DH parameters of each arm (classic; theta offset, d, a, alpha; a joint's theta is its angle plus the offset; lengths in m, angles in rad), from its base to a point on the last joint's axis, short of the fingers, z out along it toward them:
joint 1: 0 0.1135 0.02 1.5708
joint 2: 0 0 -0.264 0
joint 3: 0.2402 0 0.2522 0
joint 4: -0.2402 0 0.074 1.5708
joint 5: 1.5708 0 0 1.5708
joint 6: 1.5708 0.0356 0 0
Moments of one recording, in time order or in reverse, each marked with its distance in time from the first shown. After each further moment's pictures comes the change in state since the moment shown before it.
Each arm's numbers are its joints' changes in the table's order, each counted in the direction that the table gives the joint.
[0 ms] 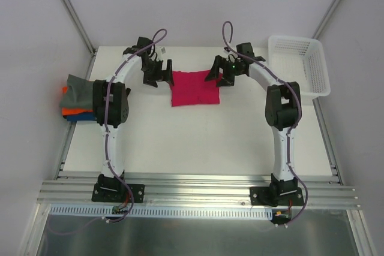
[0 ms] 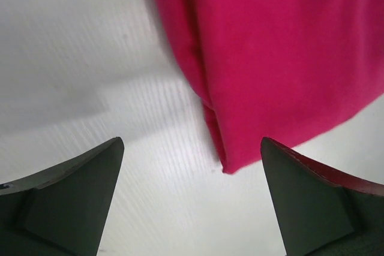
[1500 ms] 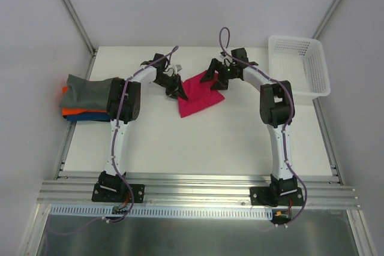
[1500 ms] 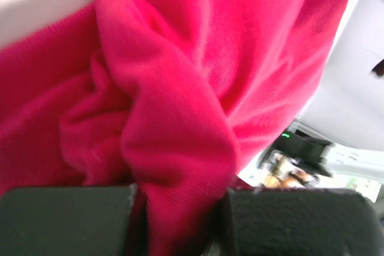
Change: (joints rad) left arm -0.075 -0.252 0.007 0.129 0.489 -0.254; right arm 0.024 -0.138 0.040 0.132 -0.040 0.153
